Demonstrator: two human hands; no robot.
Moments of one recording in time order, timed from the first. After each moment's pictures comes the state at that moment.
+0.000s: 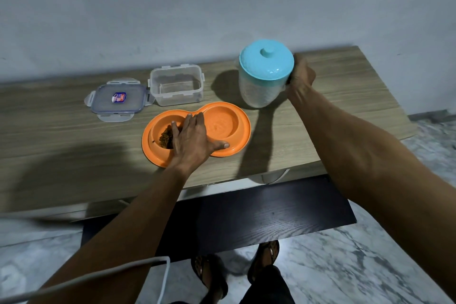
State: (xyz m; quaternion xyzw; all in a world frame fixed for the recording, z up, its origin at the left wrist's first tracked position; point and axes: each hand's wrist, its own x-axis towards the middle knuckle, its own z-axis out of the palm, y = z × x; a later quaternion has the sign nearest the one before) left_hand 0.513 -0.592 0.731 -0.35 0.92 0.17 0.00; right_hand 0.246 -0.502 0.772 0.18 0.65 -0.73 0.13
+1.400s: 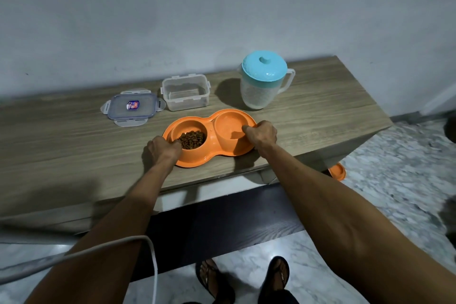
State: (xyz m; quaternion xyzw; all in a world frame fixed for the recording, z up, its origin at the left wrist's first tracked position) left_hand 0.591 -0.636 0.739 -0.61 0.71 0.34 -0.04; right_hand 0.414 -0.478 0.725 0.02 0.90 -0.37 0.21
